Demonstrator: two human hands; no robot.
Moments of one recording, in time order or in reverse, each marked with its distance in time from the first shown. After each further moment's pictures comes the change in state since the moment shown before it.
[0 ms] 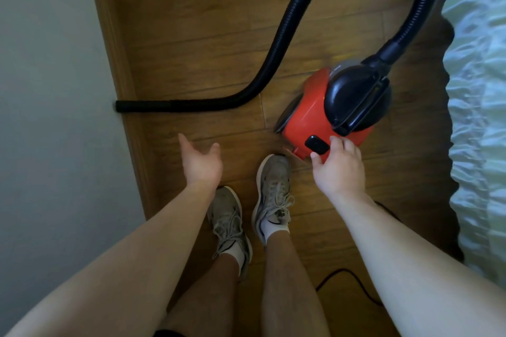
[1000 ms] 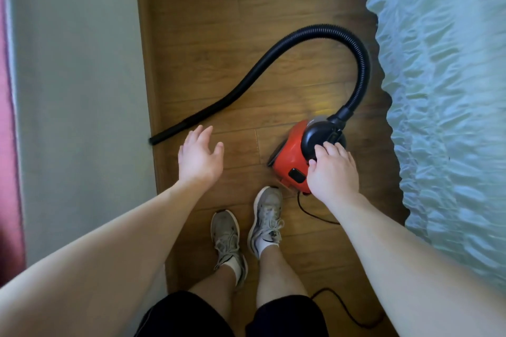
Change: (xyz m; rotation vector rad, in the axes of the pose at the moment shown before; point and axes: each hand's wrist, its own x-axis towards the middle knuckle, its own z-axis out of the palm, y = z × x) left_hand -0.097 0.135 -0.068 0.618 -0.047 0.538; right_hand -0.046 -0.044 -0.167 -0.260 -0.014 -0.181
